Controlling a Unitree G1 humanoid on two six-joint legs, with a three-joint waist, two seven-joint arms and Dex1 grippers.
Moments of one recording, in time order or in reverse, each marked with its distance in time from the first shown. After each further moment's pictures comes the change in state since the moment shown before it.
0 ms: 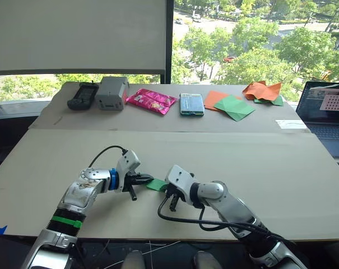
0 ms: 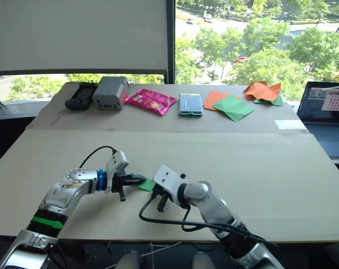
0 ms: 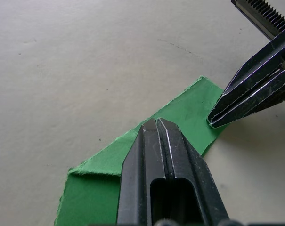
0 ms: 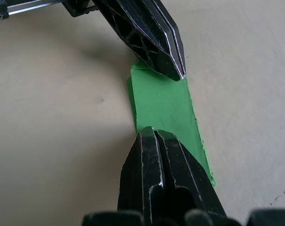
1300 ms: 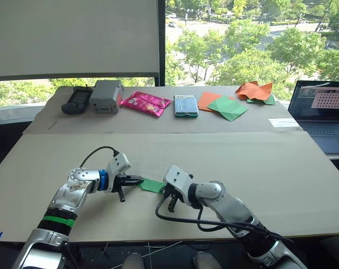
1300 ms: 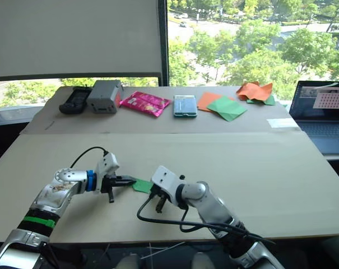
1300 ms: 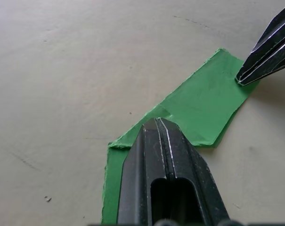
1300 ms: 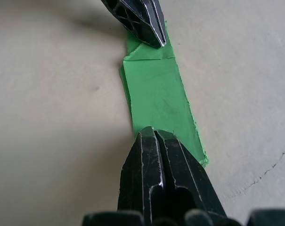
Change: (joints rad) left arm 0.011 0.081 0.056 0.165 0.069 -0.161 -0.077; right arm -0.014 0.006 0.014 -0.022 0.009 0.072 -0.013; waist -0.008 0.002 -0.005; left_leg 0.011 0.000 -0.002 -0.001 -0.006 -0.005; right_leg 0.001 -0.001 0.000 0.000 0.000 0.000
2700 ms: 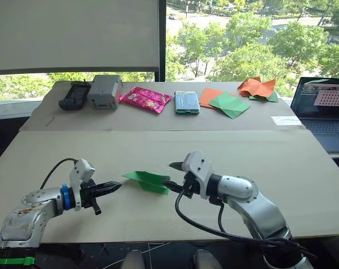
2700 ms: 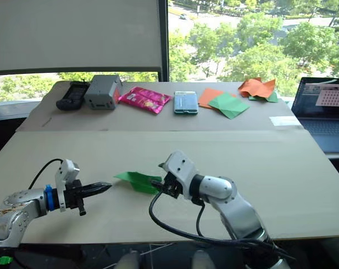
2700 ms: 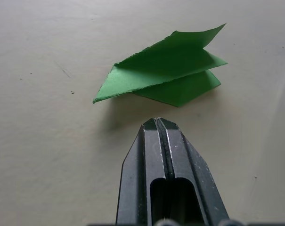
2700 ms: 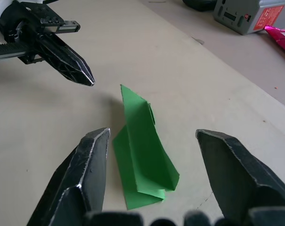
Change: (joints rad) left arm 0.391 0.104 0.351 -0.483 -0.318 0.284 0.073; right arm 0.130 -0.078 -0.227 -0.382 0.186 -0.011 0.031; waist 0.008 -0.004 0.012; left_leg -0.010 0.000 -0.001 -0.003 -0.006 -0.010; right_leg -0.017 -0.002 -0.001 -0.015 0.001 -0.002
